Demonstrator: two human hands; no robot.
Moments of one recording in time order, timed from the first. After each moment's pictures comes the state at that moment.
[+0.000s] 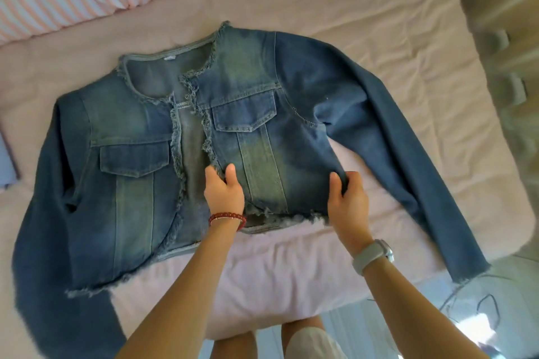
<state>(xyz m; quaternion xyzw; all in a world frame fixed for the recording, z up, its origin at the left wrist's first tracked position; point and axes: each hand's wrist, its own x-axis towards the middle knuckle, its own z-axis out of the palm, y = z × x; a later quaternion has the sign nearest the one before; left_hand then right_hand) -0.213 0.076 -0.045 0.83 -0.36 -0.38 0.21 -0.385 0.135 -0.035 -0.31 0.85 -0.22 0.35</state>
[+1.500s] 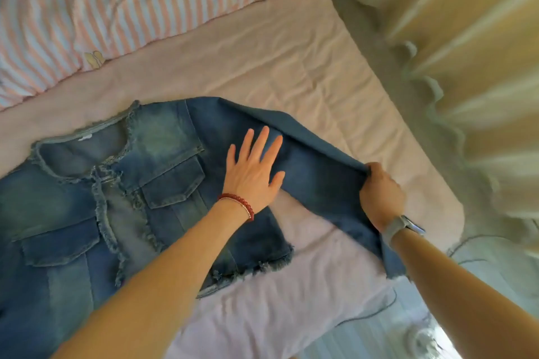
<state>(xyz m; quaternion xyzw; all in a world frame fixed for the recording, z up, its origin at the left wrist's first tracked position) -0.359 0.016 -0.030 0.42 -0.88 -0.22 -0.08 -0.573 0.136 -0.041 -0.34 0.92 -0.02 0.19</state>
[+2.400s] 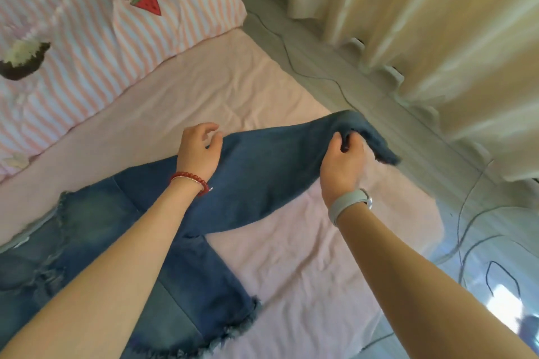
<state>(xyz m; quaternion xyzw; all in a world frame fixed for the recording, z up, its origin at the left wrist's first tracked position) -0.478 -0.076 -0.020 0.52 -0.75 -0.38 0.14 -0.632 0.069 -0.006 0.05 0.84 -0.50 0.19</state>
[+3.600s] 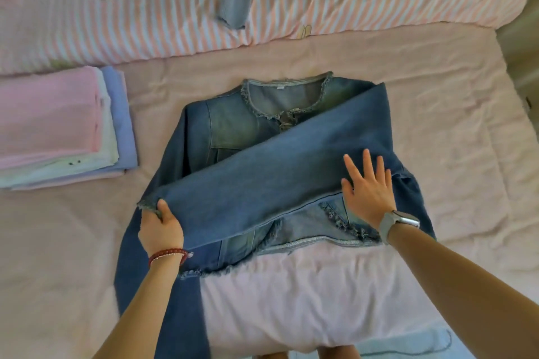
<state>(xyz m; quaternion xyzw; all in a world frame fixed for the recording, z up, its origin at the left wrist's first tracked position) 0.059 0.100 -0.007 0.90 -0.29 -0.23 0.24 -0.282 0.079 -0.029 -0.62 0.75 0.11 0.20</state>
